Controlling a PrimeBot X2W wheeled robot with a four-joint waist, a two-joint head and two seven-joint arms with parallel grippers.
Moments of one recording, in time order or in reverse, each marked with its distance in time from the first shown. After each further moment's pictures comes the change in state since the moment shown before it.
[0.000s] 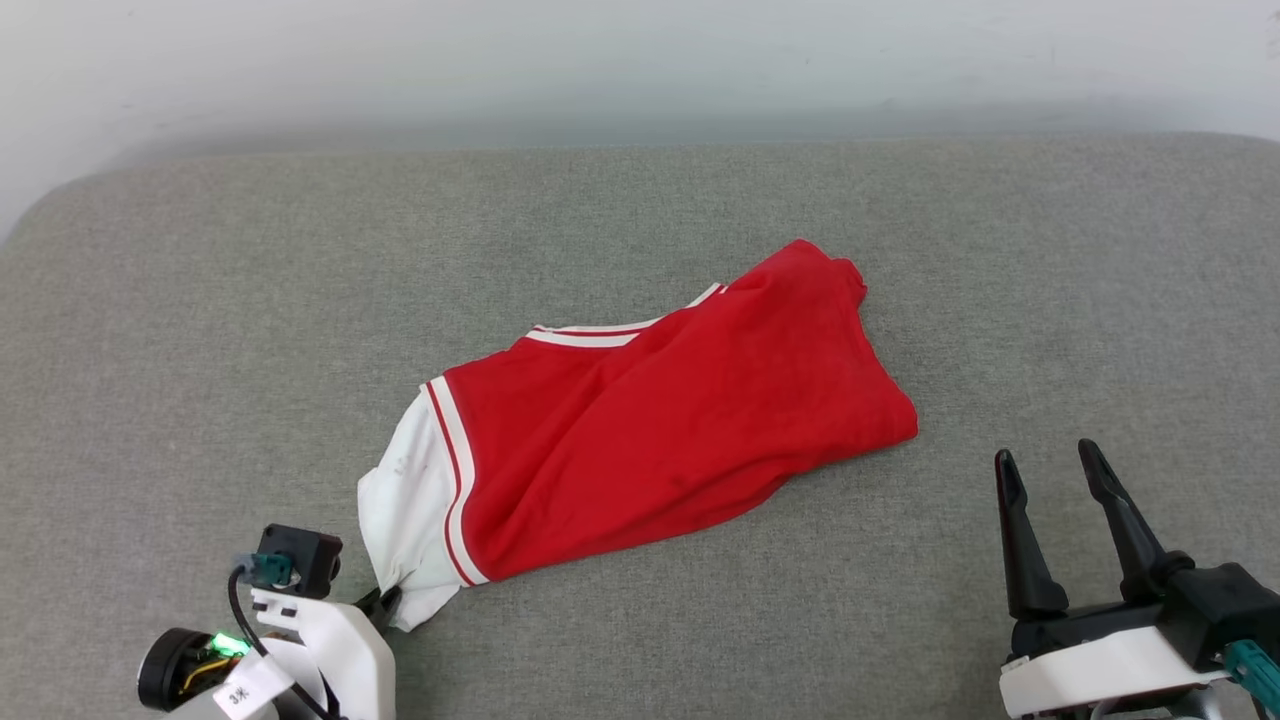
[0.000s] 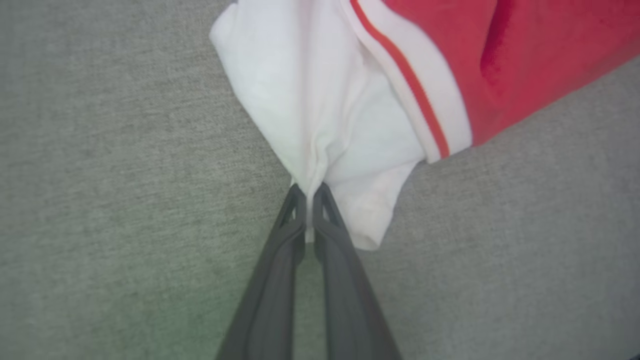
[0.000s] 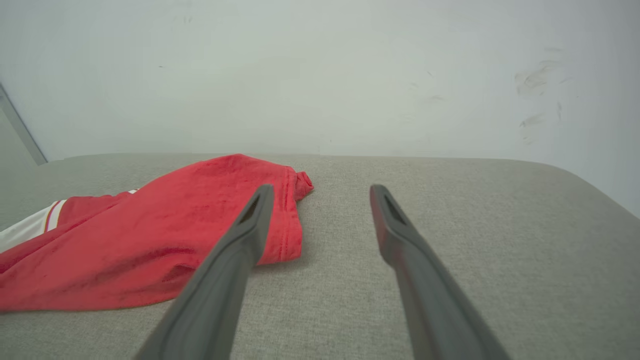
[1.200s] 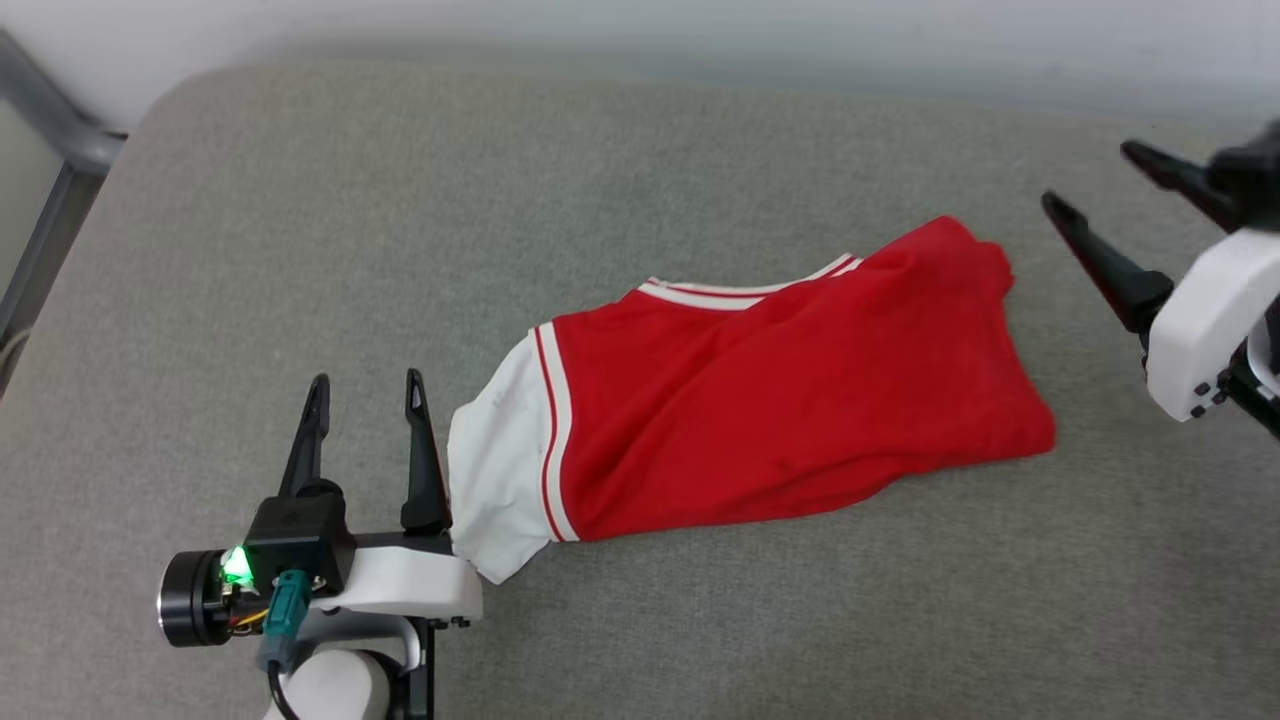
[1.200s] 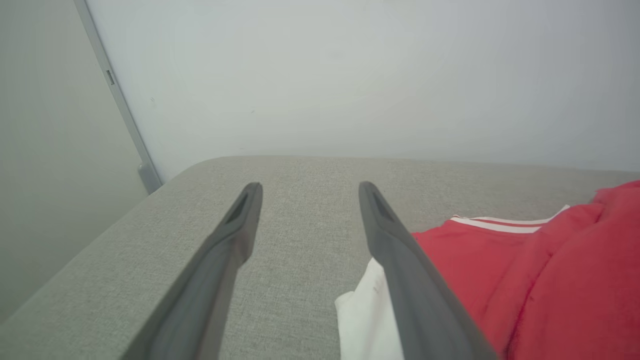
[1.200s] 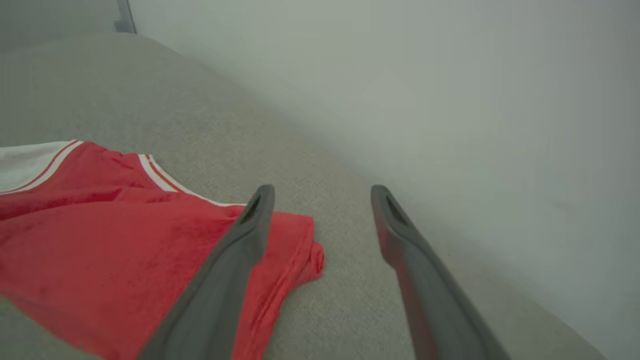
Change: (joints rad) left arm 0.234 -0.450 0.648 -0.265 0.732 0.203 -0.353; right arm -0.707 -0.630 0.503 0.139 0.462 0.000 0.499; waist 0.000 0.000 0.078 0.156
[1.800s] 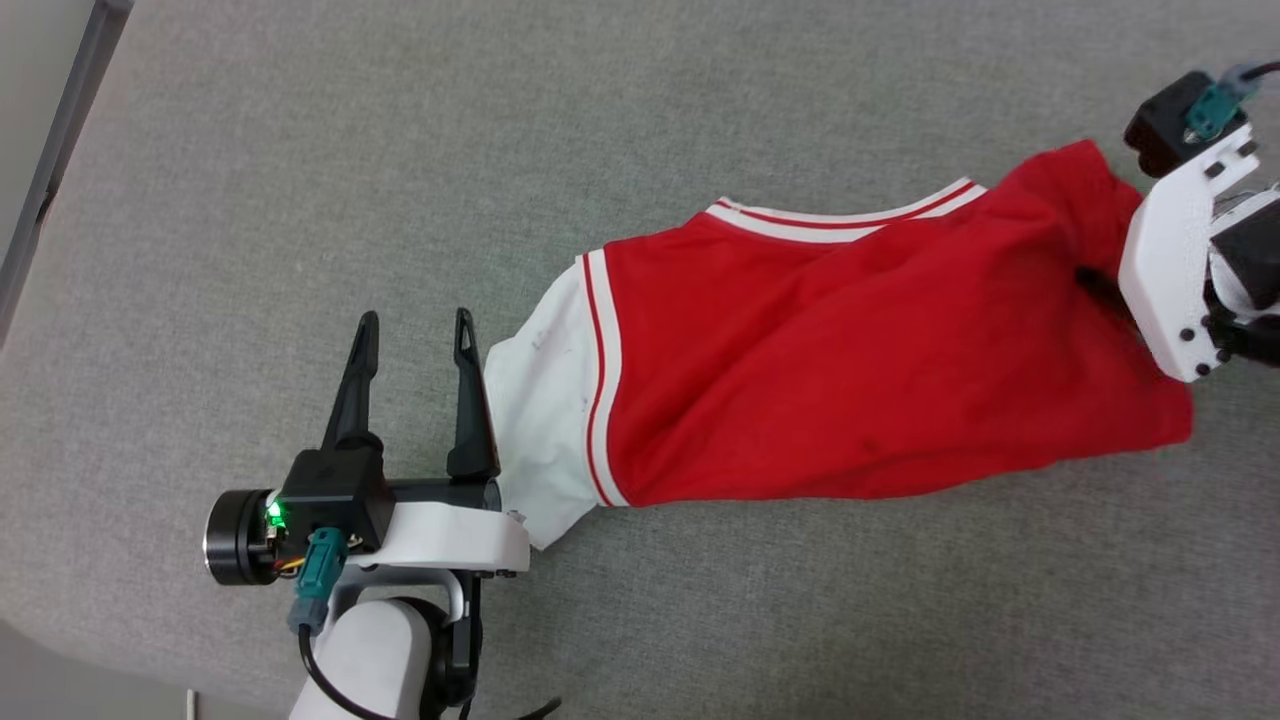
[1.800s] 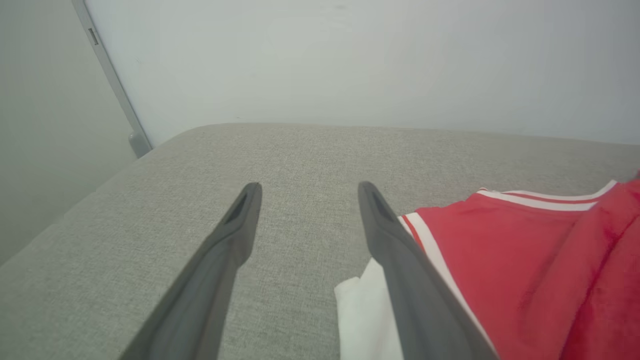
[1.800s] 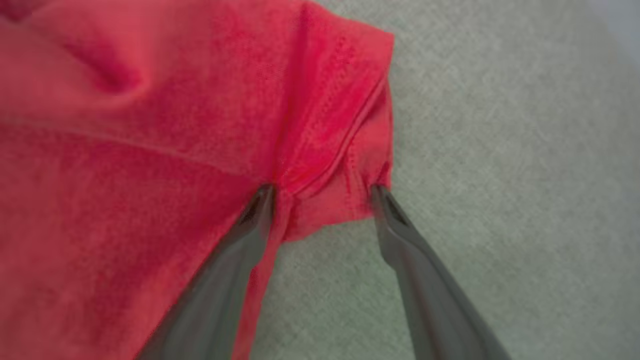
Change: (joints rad) left arm -0.051 -0.219 0.154 0.026 0.171 -0.196 0.000; right arm -0.321 -0.026 0.360 0.292 0.188 0.000 0.490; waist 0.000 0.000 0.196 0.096
